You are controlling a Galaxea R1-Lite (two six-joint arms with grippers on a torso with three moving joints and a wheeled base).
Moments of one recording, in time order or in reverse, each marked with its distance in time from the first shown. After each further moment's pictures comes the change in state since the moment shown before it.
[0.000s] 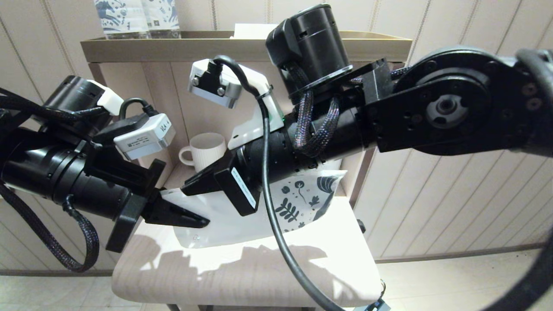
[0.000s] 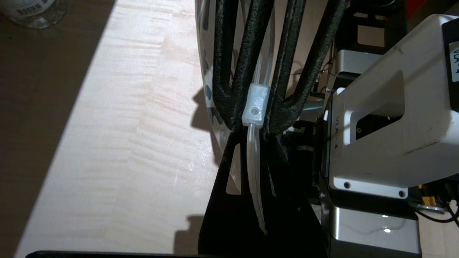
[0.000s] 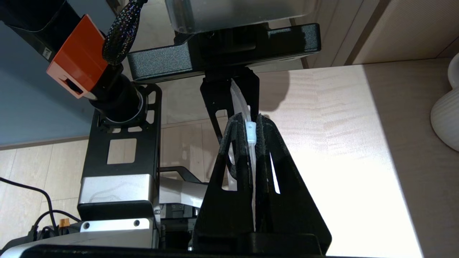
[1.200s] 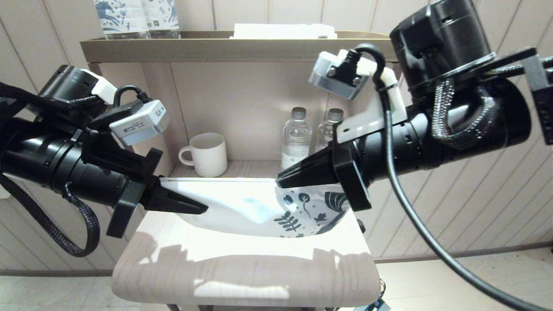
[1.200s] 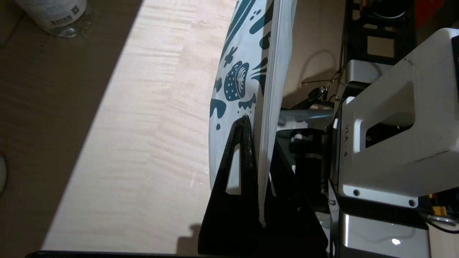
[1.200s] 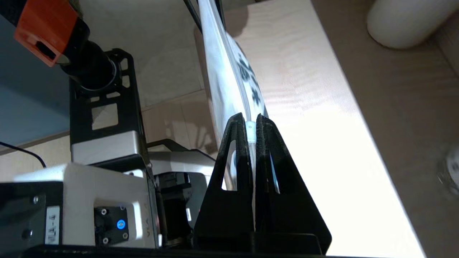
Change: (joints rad) left arm 0.039 0.012 -0.047 0.002 -0.015 -0.005; right arm -0.188 -0.310 0.358 0.028 -0.028 -0.034
